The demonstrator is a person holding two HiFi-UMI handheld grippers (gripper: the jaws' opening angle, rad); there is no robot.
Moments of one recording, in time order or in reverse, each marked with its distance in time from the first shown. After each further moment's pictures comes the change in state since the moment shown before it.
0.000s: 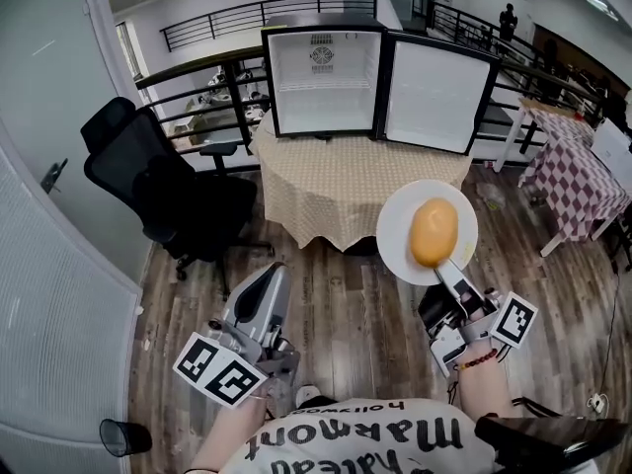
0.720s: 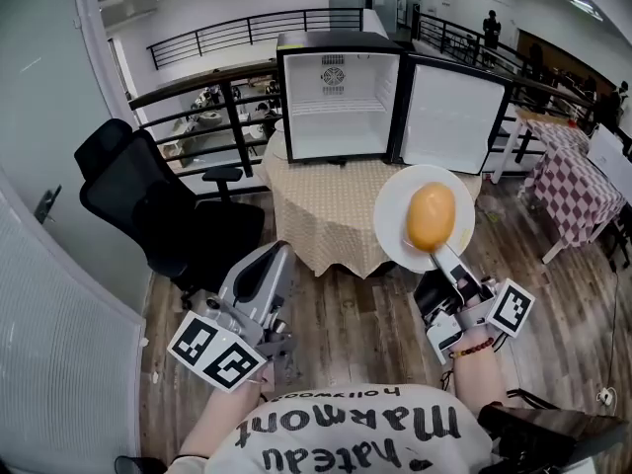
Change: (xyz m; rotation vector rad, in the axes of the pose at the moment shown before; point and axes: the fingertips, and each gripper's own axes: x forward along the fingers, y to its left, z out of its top) left arm 0.027 0.180 0.133 0.090 -0.003 -0.143; right arm 0.217 0.002 -0.057 -0.068 -0.086 0.018
